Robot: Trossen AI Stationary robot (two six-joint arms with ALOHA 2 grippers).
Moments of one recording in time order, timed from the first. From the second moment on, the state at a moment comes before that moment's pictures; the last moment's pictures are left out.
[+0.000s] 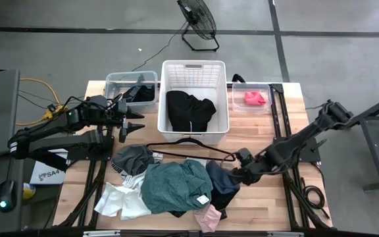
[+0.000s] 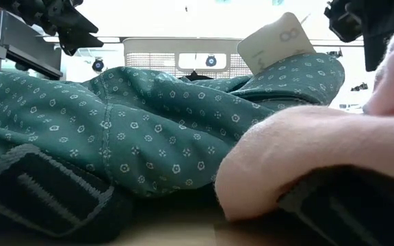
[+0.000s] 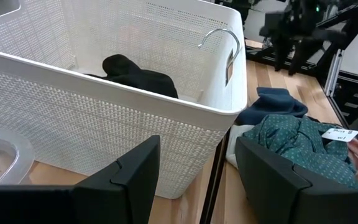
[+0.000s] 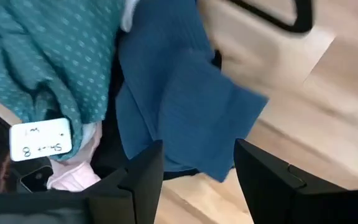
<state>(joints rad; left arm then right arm) 0.35 0.47 0.62 -0.47 0.21 -0.10 0.55 1.39 0.95 -0.70 0.13 1.69</state>
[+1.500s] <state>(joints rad) 0.35 0.47 0.62 -0.47 0.23 -0.10 0.42 1.74 0.95 -0.58 0.08 1.67</state>
